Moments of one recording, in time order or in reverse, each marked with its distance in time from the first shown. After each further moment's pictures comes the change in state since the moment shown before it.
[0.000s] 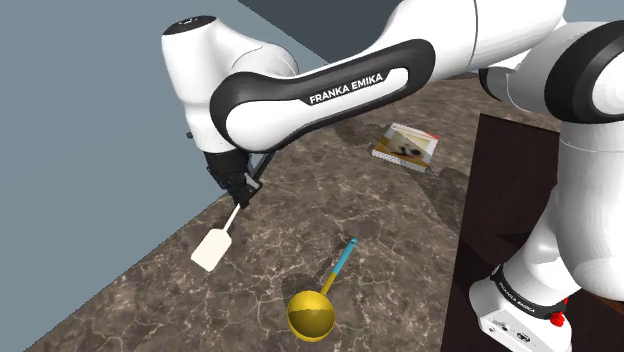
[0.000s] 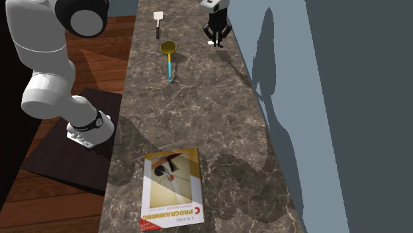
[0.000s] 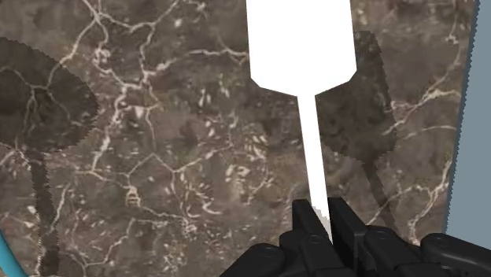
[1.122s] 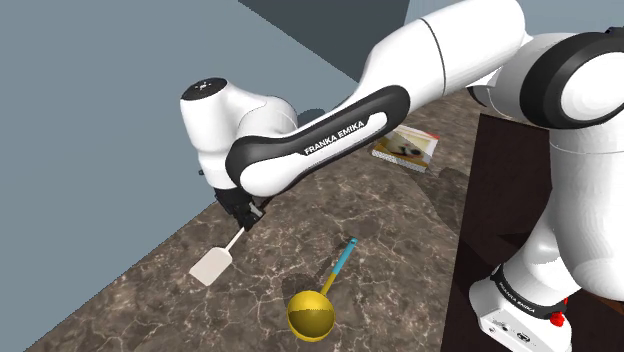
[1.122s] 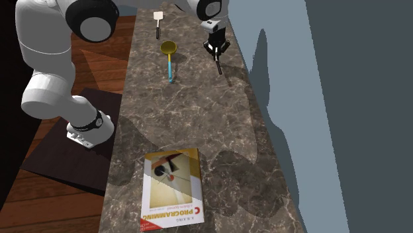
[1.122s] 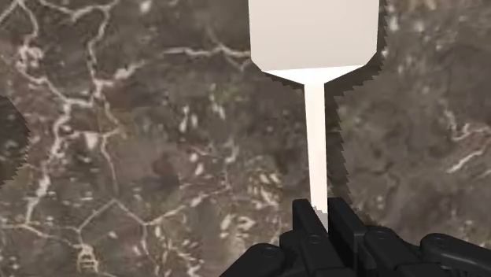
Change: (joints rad) arm 0.002 0.063 -0.020 -0.115 -0.039 0.169 0.034
